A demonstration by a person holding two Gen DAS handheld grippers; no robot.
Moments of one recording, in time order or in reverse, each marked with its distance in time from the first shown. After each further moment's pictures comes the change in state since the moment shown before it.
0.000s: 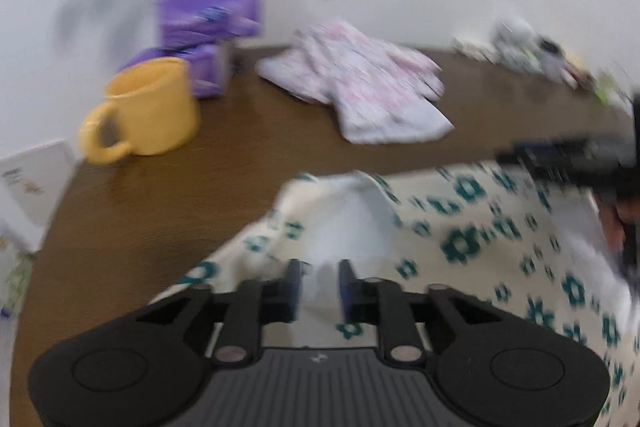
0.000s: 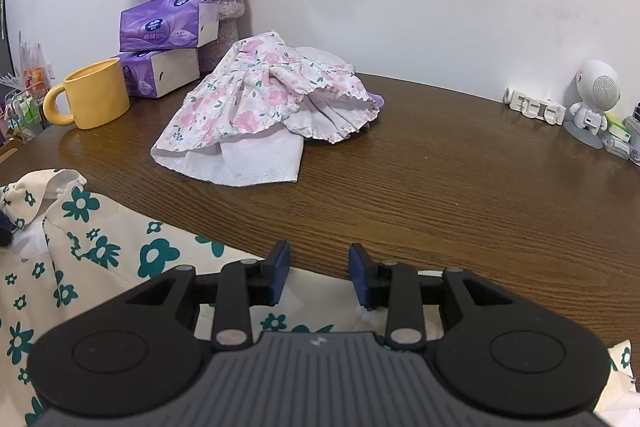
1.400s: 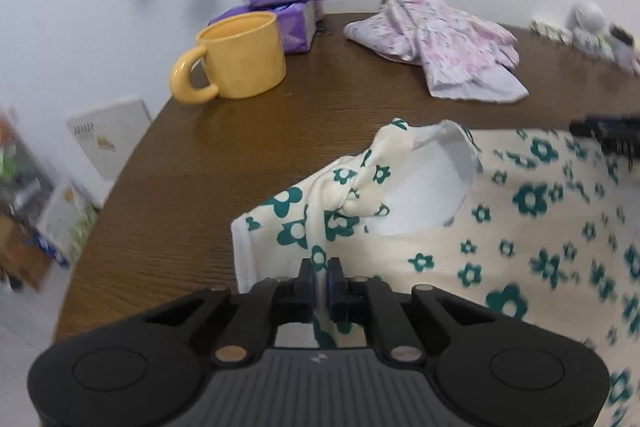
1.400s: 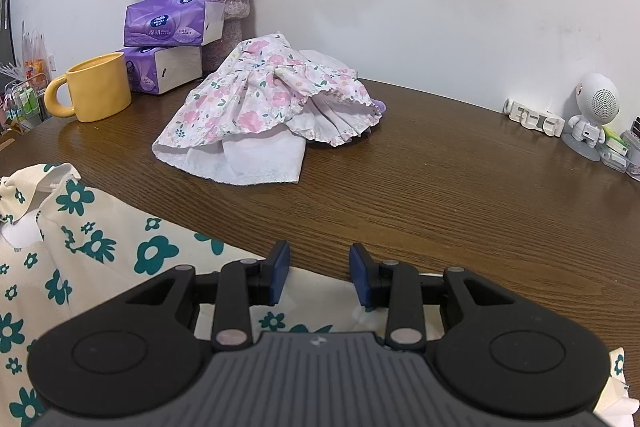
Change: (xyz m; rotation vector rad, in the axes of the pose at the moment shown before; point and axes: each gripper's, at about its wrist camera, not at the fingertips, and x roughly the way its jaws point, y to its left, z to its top) left arm -0.007 0.006 -0.030 -0.001 0.125 0.196; right arm 0.000 0.005 0.000 -0.033 -0.005 -0.016
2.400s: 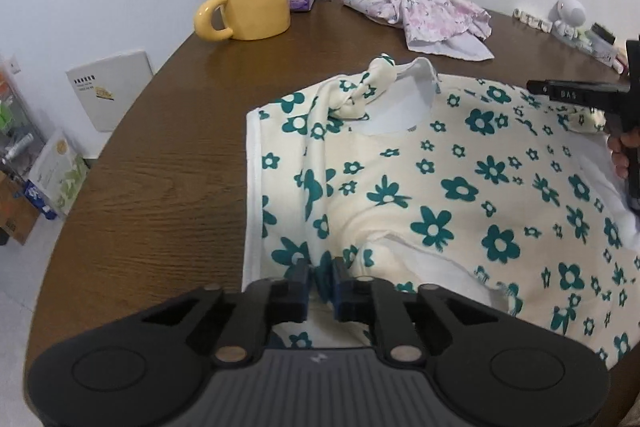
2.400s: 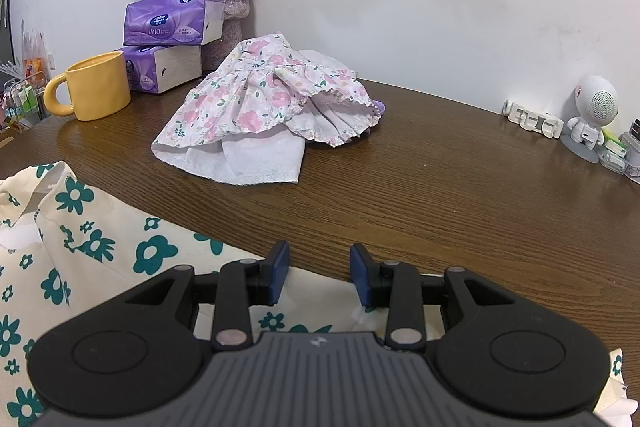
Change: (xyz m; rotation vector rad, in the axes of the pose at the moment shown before) left arm -0.062 0.006 -0.066 -0.083 0.077 -0.068; right arm 0.000 0.001 -0.001 -0.004 -0.006 -0.007
